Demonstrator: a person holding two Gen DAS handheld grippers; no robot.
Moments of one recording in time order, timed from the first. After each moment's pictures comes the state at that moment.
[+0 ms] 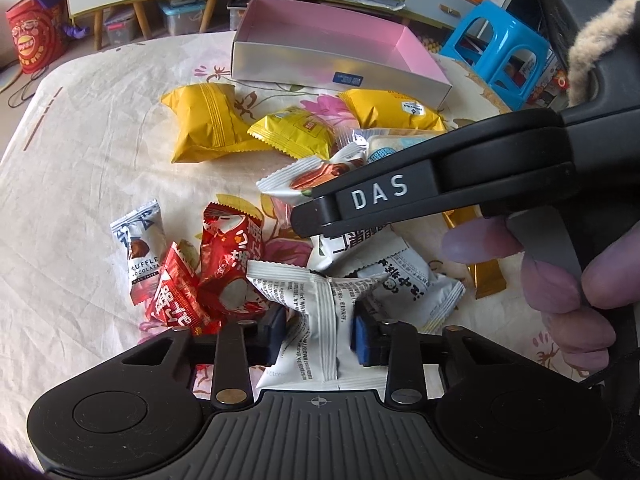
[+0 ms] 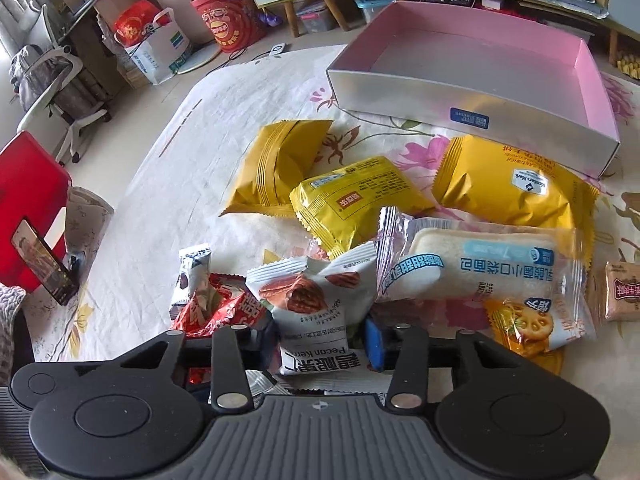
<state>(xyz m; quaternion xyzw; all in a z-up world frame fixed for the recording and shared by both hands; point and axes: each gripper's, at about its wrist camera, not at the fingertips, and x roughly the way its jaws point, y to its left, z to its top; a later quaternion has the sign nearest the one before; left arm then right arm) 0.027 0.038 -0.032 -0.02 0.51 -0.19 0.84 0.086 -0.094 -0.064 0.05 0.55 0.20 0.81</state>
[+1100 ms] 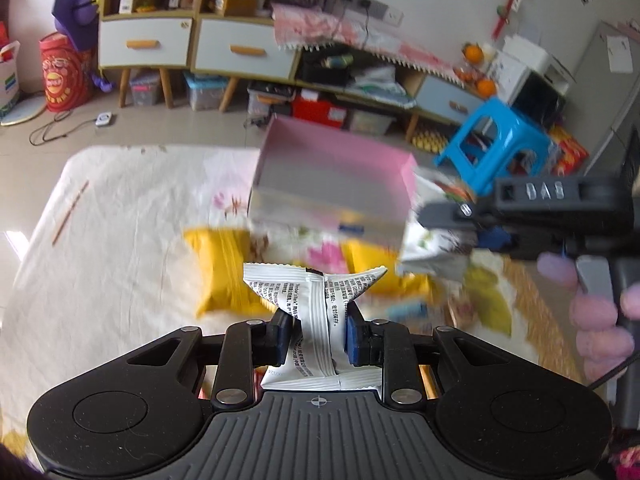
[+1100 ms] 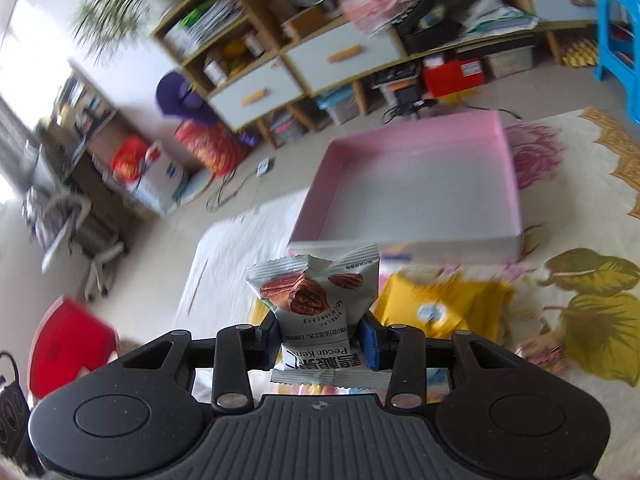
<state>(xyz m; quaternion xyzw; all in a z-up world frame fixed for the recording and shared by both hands) 0.077 0.046 0.045 -0.09 0.41 -0.16 0.89 0.123 -0.189 0.009 0.22 0.44 0.15 0.86</state>
